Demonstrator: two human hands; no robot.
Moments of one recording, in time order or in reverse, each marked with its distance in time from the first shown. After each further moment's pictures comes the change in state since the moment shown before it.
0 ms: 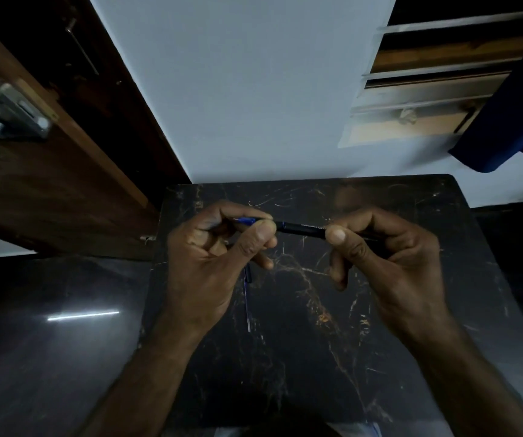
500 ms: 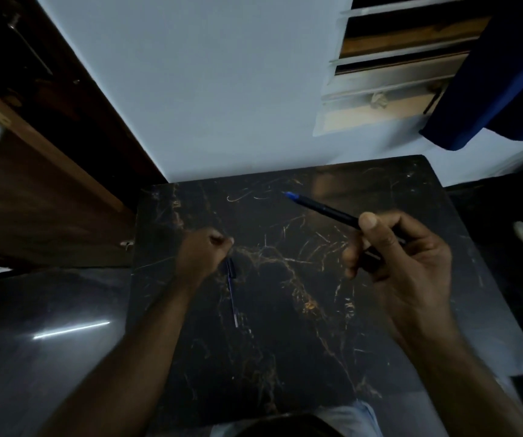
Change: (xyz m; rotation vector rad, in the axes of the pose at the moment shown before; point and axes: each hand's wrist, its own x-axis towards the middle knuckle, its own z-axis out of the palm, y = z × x) left_hand 0.020 -0.191 -0.060 0.973 -0.148 -0.519; right_hand -0.032 0.010 -0.028 0.184 0.335 0.149
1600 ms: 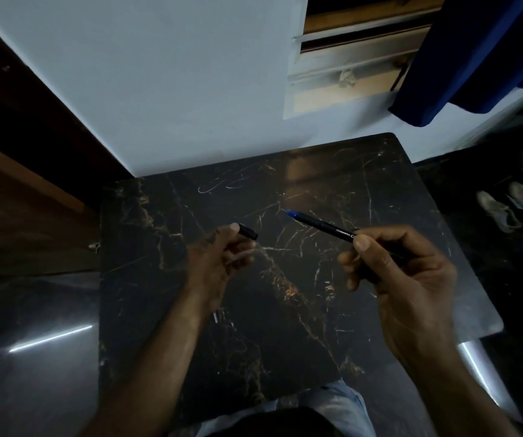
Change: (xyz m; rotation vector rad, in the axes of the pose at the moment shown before) left_hand -0.068 0.088 0.010 -1.194 -0.253 -0.303; right_hand -0.032 0.006 -0.032 -0.099 0.145 0.023
